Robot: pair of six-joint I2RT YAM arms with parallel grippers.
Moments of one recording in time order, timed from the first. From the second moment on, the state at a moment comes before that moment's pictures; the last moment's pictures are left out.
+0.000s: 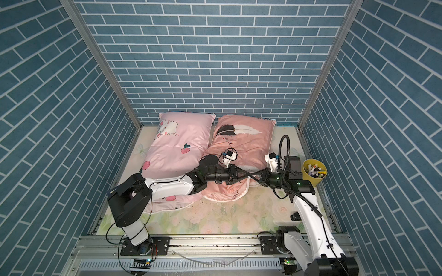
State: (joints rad) left arm -0.91 1.76 1.02 0.57 0.58 -1.31; right arm 0.09 0.93 0.74 -0.59 -0.91 0.56
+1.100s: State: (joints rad) left arm -0.91 1.82 1.00 0.70 0.59 -1.38; right arm 0.08 0.90 0.73 -0.55 -0.88 0.61
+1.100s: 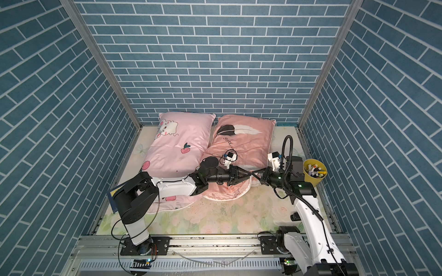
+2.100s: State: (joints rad) left arm -0.91 1.83 0.99 0.76 0.57 -1.42; right arm 0.08 0.90 0.71 -0.54 -0.89 0.61
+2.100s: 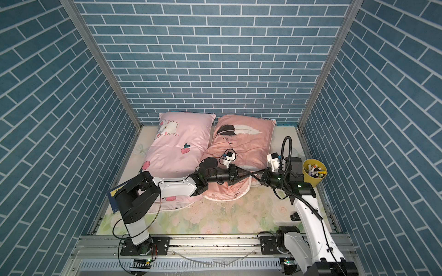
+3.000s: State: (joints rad) left arm -0.91 1.86 1.00 0.80 0.57 -1.43; right arm 0.08 0.92 0.71 -0.53 -0.88 0.63
